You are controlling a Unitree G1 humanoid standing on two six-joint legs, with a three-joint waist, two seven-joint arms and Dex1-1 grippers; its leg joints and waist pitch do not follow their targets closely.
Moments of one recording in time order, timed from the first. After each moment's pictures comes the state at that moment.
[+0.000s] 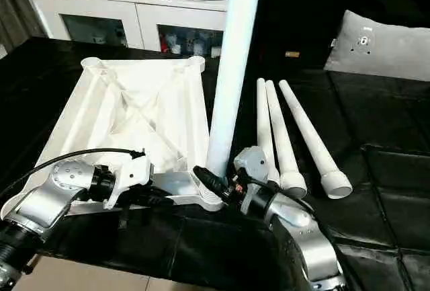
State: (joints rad) left arm -0.41 0.54 -0.38 0.31 -0.05 0.08 -1.21; right arm -0.05 -0.23 0.18 -0.04 0.28 0.17 0.69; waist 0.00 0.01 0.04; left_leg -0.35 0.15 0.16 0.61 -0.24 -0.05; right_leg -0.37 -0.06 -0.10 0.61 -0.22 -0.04
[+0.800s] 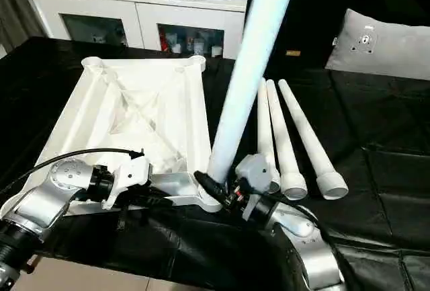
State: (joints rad) left arm -0.40 0.54 -0.38 0.31 -0.06 0.08 -1.22; right arm -0.03 -0.26 0.21 -0.02 0.24 0.06 0.71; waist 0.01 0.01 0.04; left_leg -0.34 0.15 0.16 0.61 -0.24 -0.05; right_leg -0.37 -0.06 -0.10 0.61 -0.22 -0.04
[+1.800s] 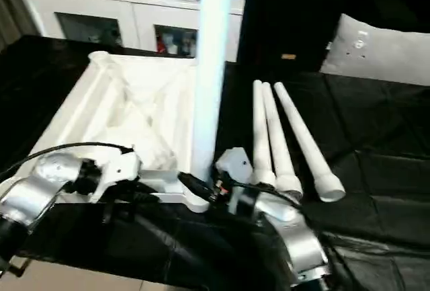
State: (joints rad) left arm -0.38 0.61 -0.33 0.26 -0.04 0.14 -1.22; right arm -0.13 -0.19 0.26 0.06 0.22 0.12 0.71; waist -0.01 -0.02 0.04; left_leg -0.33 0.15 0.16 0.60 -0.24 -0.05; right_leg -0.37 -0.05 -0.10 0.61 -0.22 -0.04
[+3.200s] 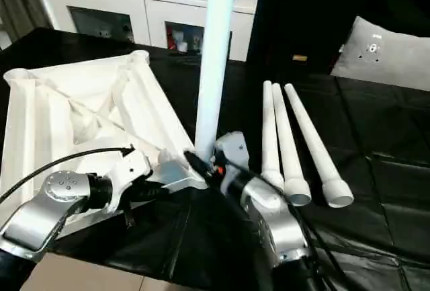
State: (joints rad) left arm -0.26 0.51 -0.29 -0.04 -0.03 0.49 -0.93; right arm -0.23 -0.10 0.20 0.24 0.18 0.08 0.54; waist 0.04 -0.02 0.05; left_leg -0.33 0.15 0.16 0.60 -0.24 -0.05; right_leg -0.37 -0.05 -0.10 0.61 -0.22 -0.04
